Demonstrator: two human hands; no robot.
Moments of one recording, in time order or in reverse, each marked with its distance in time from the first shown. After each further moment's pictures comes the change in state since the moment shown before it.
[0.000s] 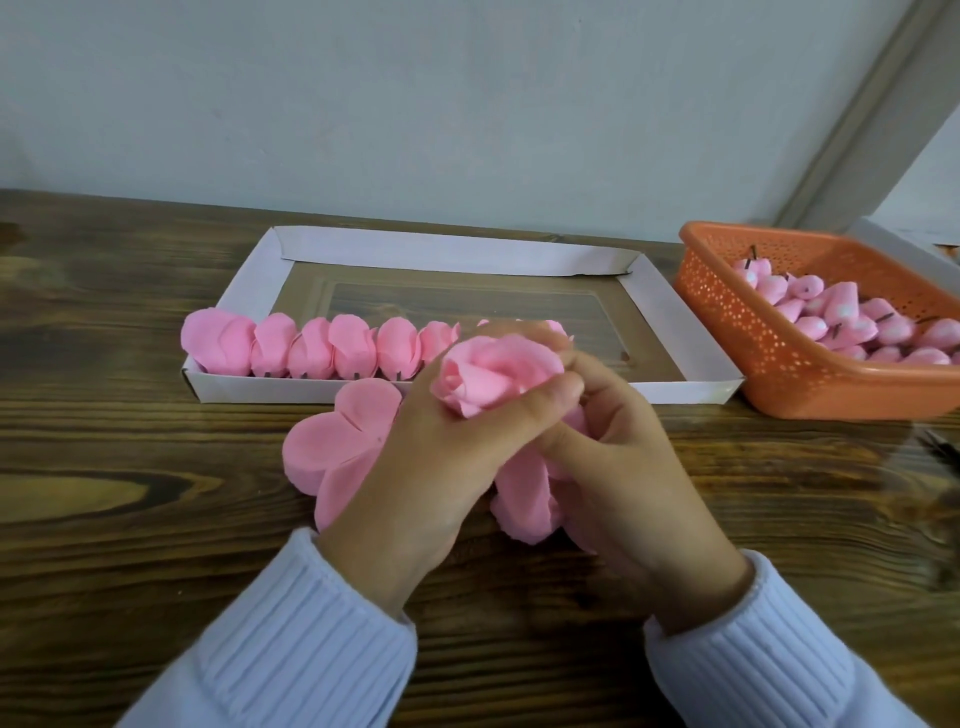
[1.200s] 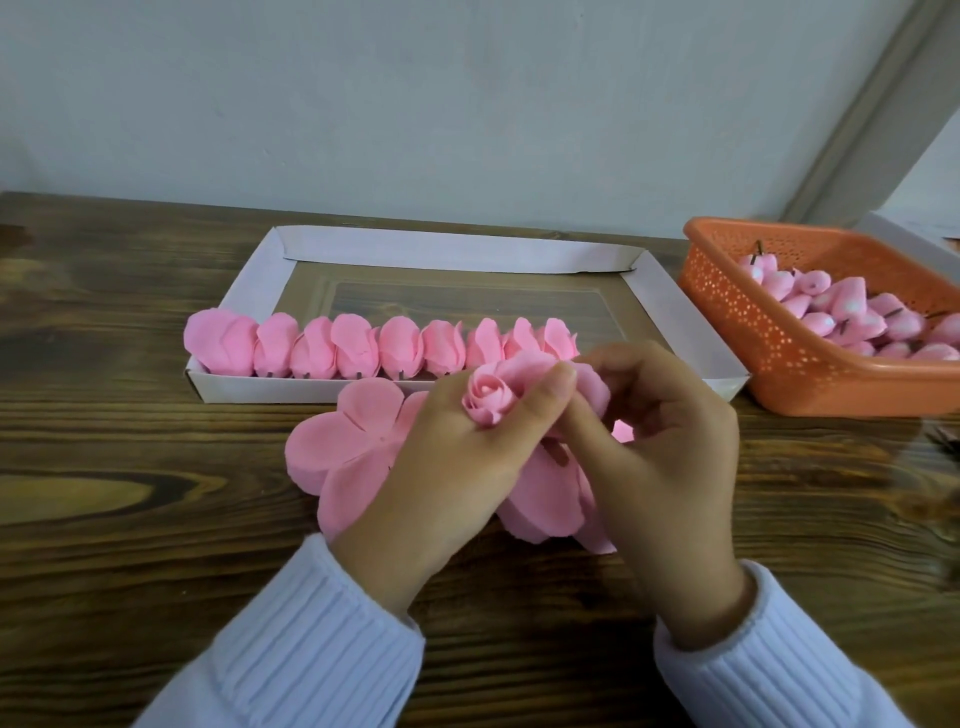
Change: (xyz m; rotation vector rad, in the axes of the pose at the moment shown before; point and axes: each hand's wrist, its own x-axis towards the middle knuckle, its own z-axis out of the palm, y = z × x) left_hand -0.001 -0.002 0.003 0.348 -0.038 0.000; right_hand -0.008 -0.012 0.003 -0.729 0.397 -0.475
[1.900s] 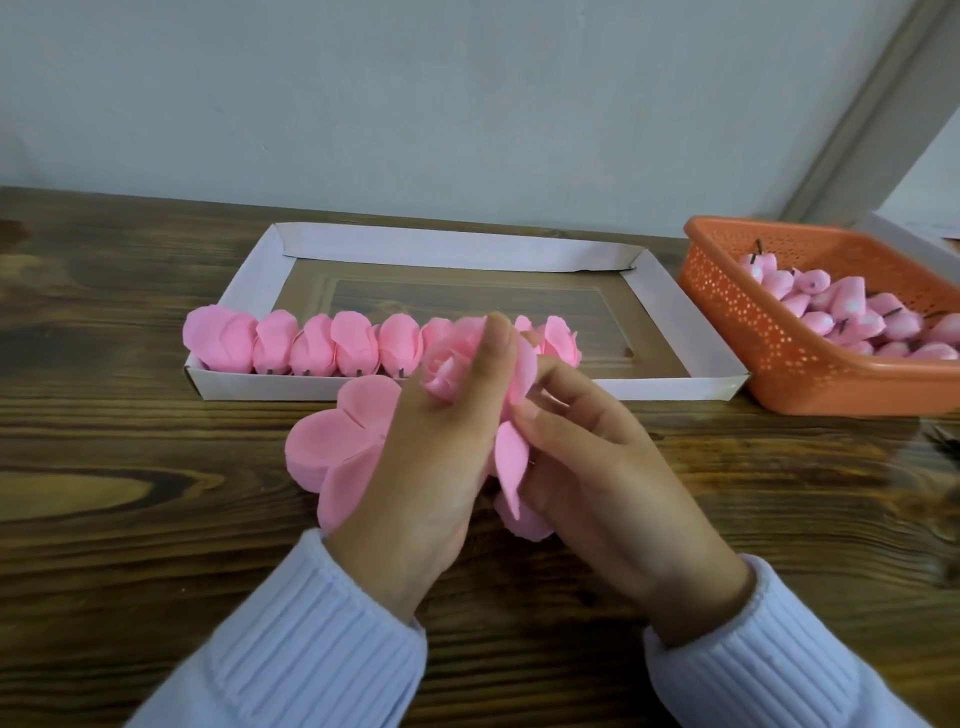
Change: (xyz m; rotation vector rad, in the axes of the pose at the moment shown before) left_hand 0.002 0.002 0.004 -0.416 0.195 -0.146; right_hand -0.002 -0.004 0.013 1.033 -0.455 0.734
